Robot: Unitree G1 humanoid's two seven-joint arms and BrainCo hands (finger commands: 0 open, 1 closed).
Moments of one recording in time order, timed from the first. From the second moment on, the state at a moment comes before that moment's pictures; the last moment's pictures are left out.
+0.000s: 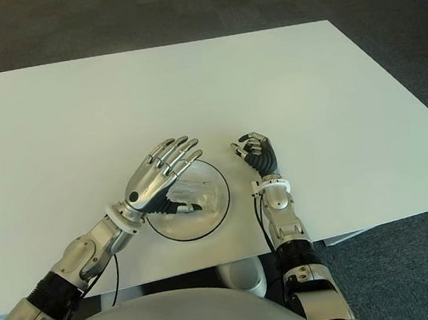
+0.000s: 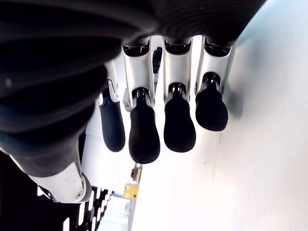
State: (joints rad) left arm -0.02 0.46 -0.55 0.04 1.15 -0.31 0.58; right arm -0.08 -0.10 -0.03 0.45 -0.12 -0.27 -0.12
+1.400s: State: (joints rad) left arm 0.19 0.23 -0.07 0.23 0.24 -0.54 0.44; right arm -0.08 -0.11 -0.03 0.45 -0.12 -0.28 -0.11
